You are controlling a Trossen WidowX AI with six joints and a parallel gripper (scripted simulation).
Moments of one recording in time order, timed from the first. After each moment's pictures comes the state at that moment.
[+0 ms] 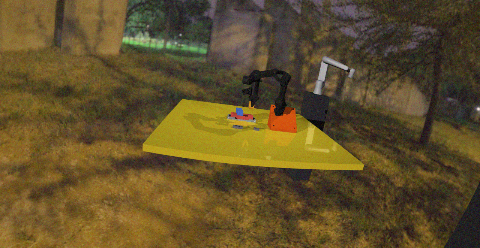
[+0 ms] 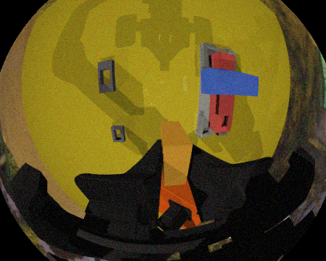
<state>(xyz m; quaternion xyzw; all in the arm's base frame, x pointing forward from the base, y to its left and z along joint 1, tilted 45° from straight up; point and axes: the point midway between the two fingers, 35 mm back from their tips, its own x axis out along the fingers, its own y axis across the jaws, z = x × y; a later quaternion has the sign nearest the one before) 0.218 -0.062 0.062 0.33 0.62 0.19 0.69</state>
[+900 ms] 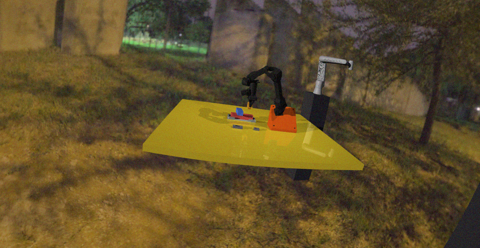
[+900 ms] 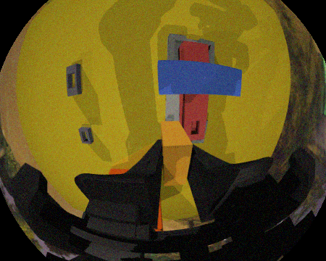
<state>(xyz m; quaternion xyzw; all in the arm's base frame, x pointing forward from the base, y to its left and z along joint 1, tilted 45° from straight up) 0.210 -0.109 -0.012 0.32 0.62 0.20 0.69</state>
